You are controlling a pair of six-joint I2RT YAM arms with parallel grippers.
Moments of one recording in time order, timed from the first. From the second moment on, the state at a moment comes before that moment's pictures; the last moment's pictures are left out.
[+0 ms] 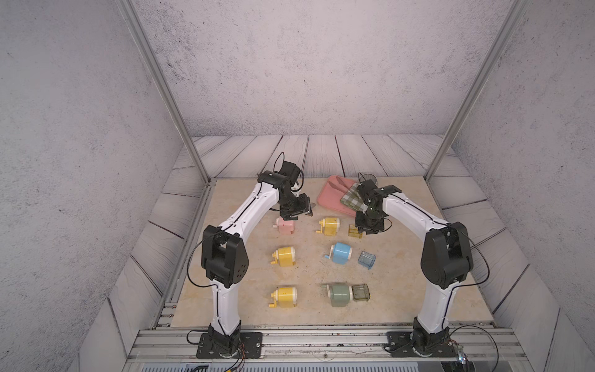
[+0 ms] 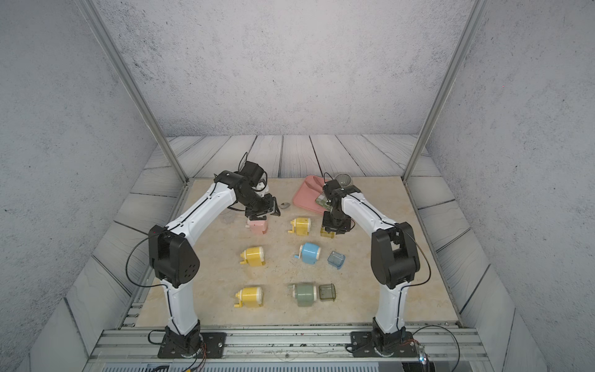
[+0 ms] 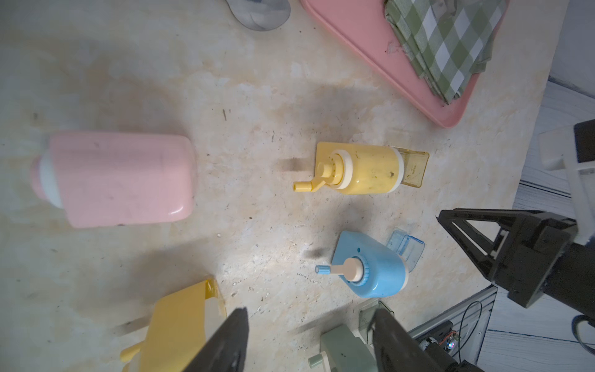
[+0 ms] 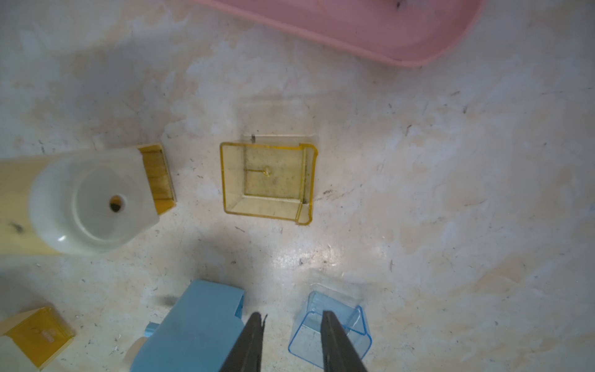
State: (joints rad) left arm -0.47 2.00 1.94 -1.15 0.35 -0.50; right arm 0.37 1.92 1.60 -1.10 -0.03 0.49
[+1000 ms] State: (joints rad) left arm -0.44 2.04 1.90 -1.12 0.47 -0.51; right arm 0.32 2.11 1.75 -1.09 -0.01 0.49
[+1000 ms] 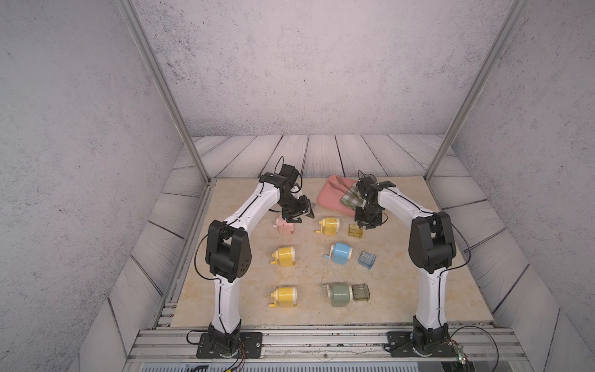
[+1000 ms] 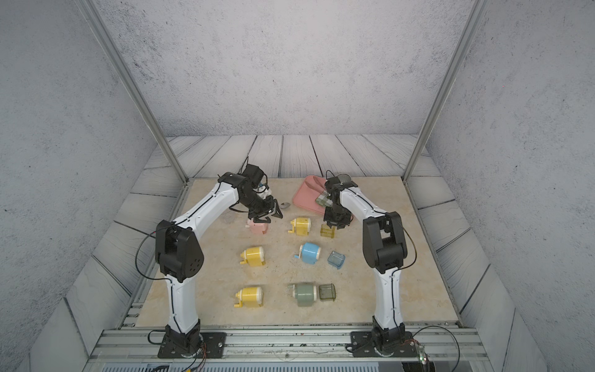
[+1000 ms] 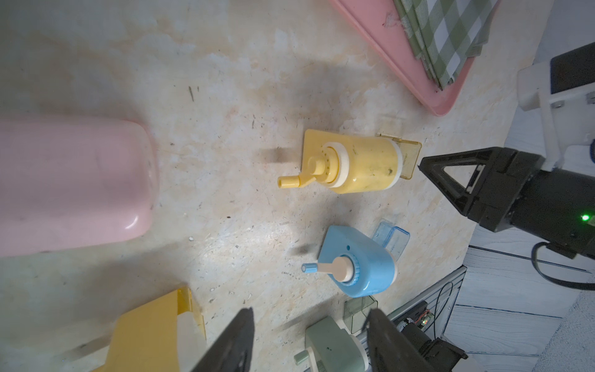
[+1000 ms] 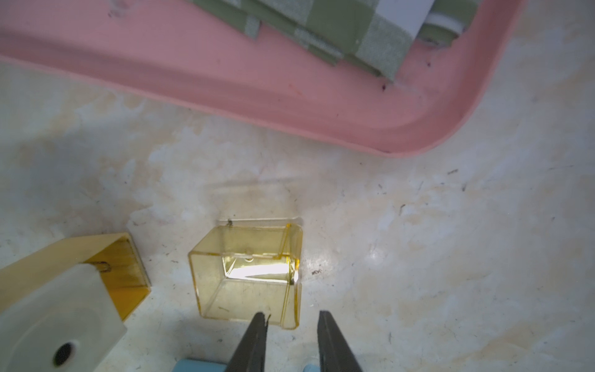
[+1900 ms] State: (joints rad) left arm -0.44 2.04 1.86 -1.11 0.49 -0.50; right arm 0.31 2.20 1.78 -1.06 -0.02 0.49
